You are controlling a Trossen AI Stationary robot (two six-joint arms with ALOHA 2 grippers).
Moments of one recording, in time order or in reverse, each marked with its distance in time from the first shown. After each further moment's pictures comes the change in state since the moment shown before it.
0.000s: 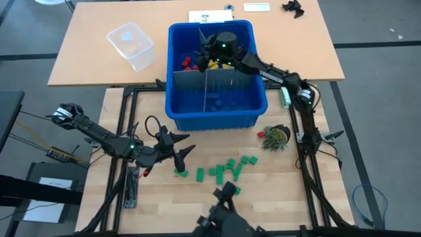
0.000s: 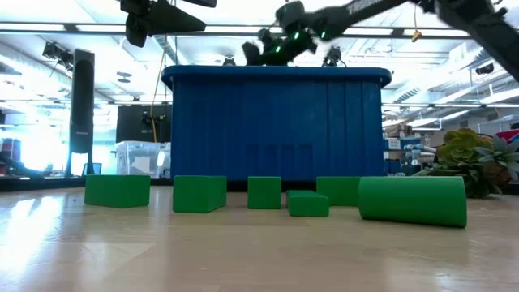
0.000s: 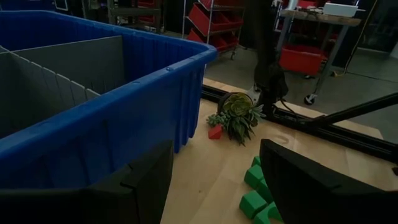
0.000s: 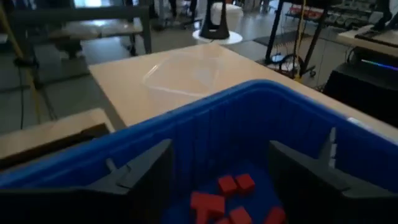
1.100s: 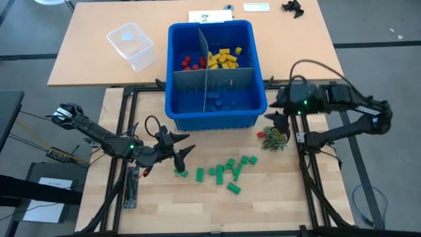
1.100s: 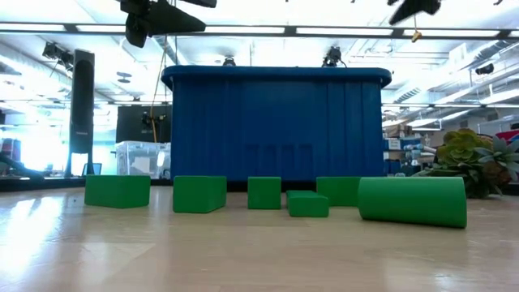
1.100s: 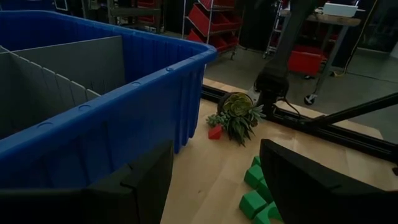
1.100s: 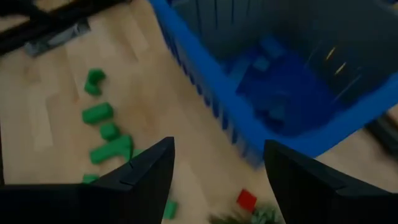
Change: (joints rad) left arm 0.000 0.000 0.000 0.000 0.000 0.000; right arm 0.546 -1.068 -0.656 -0.947 0.175 0.430
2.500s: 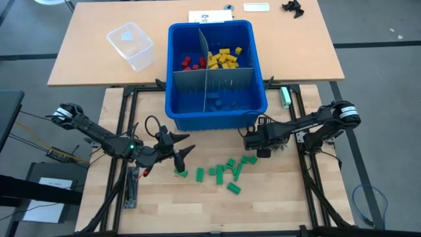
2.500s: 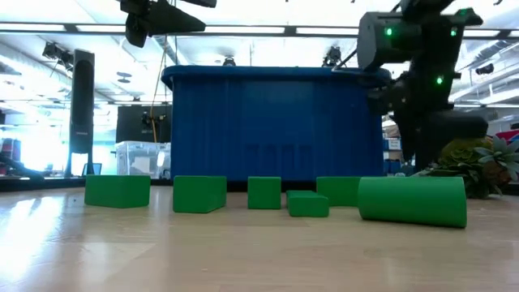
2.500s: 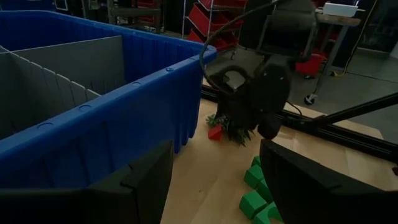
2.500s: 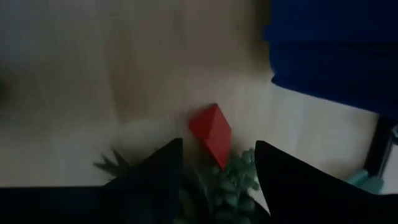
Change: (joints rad) left arm 0.000 0.000 0.000 0.000 0.000 0.000; right arm 0.143 0.522 -0.486 0.196 0.245 -0.225
